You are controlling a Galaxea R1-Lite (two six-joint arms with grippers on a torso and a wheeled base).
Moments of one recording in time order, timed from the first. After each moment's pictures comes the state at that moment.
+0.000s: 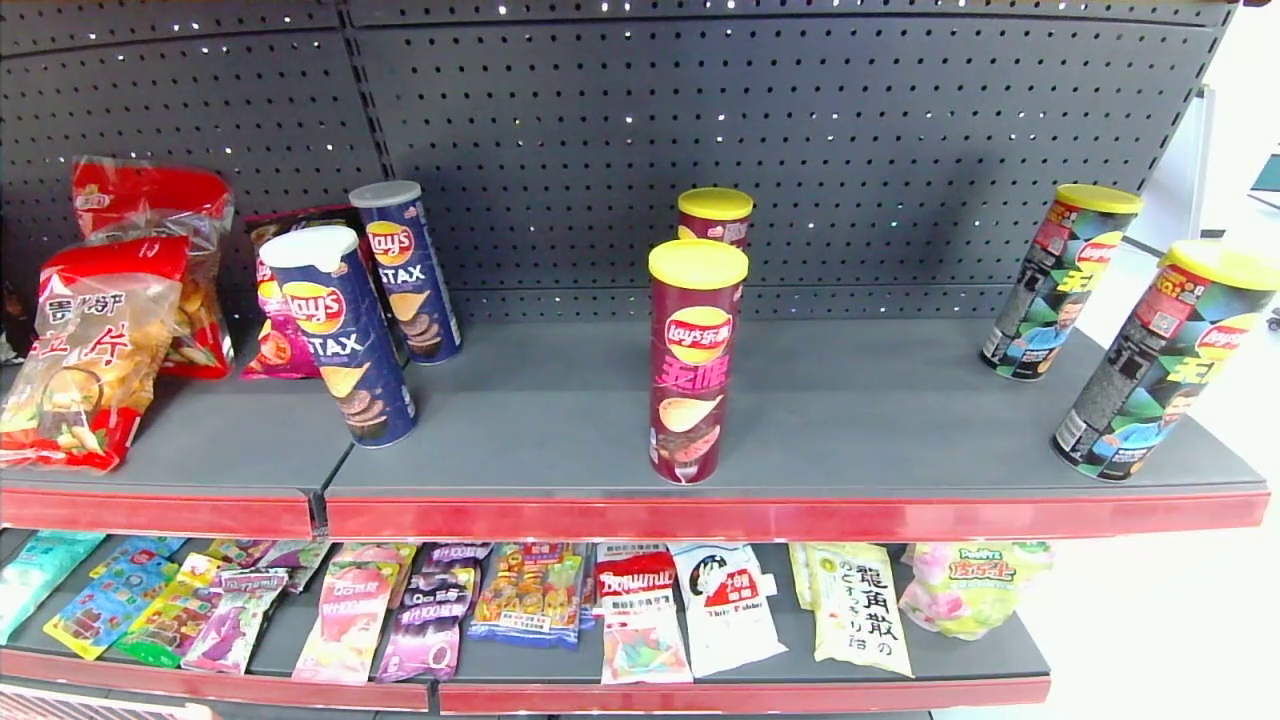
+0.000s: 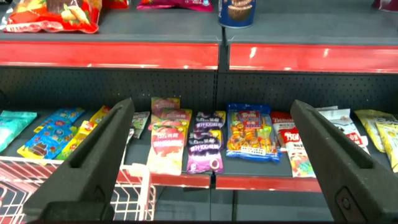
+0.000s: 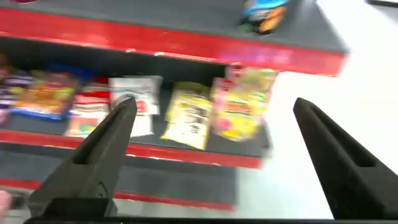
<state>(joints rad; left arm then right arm) 0.00 0.01 0.00 0.00 0.04 0.00 0.05 0.14 -0.21 0.19 0.02 -0.10</state>
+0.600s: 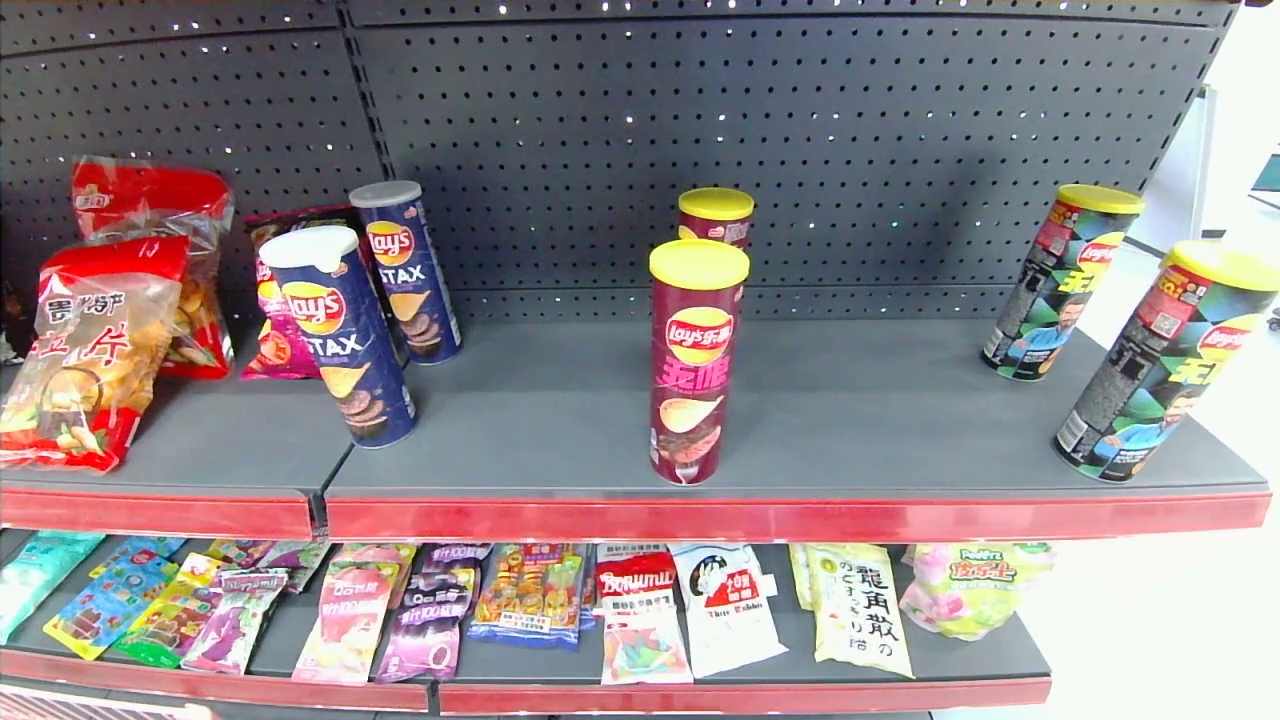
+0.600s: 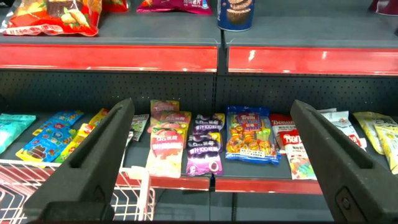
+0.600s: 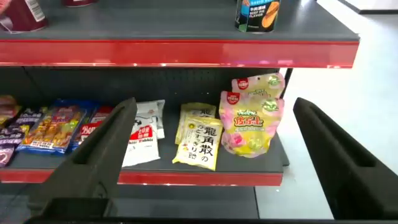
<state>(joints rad) 0.00 0.00 0.00 0.00 0.04 0.00 0.00 0.00 0.00 0.00 0.00 -0.01</state>
